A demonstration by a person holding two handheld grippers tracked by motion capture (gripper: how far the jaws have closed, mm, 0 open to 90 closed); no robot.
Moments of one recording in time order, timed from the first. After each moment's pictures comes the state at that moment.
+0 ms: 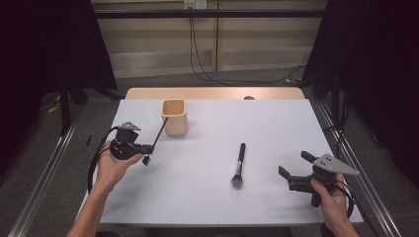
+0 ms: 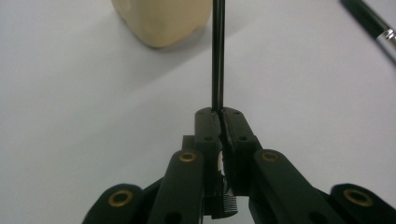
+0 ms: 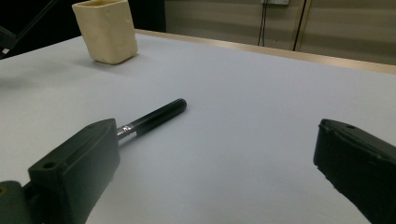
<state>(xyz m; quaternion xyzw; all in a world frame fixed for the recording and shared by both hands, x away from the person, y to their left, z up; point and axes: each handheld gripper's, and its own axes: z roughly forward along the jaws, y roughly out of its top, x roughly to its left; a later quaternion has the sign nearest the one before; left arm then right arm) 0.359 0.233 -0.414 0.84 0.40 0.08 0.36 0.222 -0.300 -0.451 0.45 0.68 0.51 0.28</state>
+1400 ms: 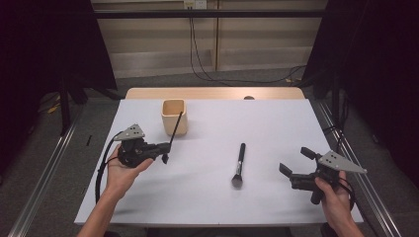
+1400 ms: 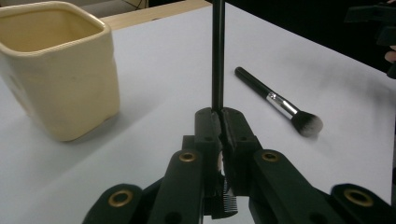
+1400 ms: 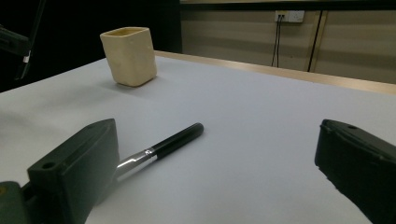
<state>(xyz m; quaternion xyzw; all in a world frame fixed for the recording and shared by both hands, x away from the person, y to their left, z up) 0.323 0.202 -0.396 0.81 0.29 0.07 0.51 0.220 -0.299 -0.435 0.42 0.67 0.55 0.27</state>
